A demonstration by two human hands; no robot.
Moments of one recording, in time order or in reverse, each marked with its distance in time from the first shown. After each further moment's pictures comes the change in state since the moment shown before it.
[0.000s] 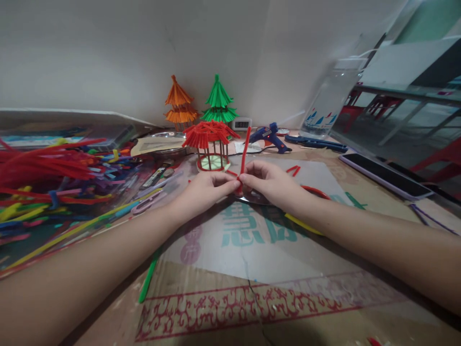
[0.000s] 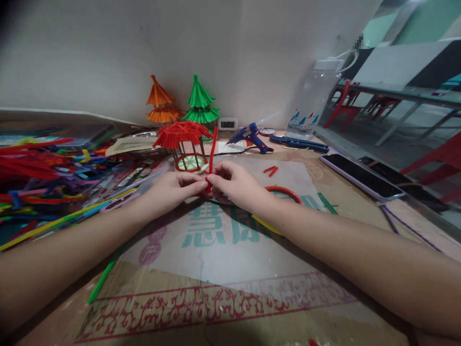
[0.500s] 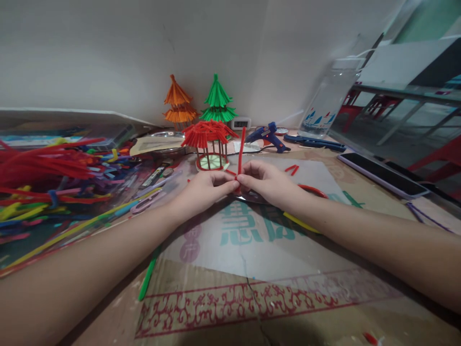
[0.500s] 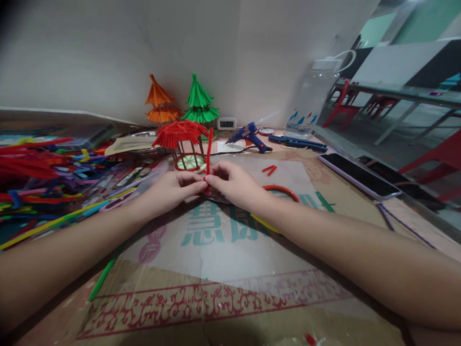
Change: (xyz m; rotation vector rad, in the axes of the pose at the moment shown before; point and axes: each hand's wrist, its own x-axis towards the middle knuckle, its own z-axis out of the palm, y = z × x) left_hand -0.001 0.002 0.001 -0.002 -0.001 0.012; right_hand 0.002 -0.001 0.001 -0.060 -0.008 -0.036
